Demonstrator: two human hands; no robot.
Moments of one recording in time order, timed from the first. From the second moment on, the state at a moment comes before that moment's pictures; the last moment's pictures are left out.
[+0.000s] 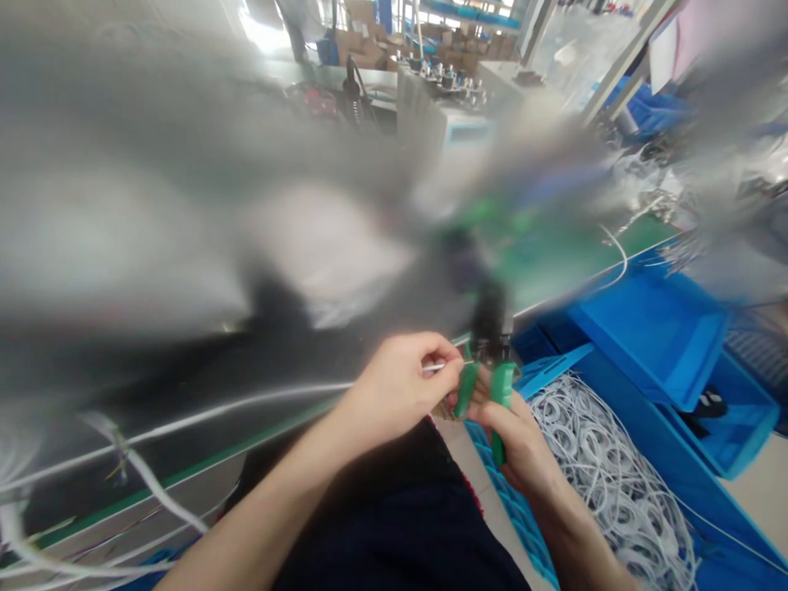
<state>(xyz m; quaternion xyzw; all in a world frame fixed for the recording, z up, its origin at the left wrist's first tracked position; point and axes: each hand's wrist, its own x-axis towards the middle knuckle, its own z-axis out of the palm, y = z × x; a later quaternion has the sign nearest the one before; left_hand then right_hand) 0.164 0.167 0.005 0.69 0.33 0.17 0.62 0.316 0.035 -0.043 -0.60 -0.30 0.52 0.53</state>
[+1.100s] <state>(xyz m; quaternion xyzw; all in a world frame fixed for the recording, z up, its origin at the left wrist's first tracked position) 0.164 0.162 0.001 0.70 0.35 0.17 0.60 0.302 0.039 -0.038 -0.65 -0.35 0.47 0.49</state>
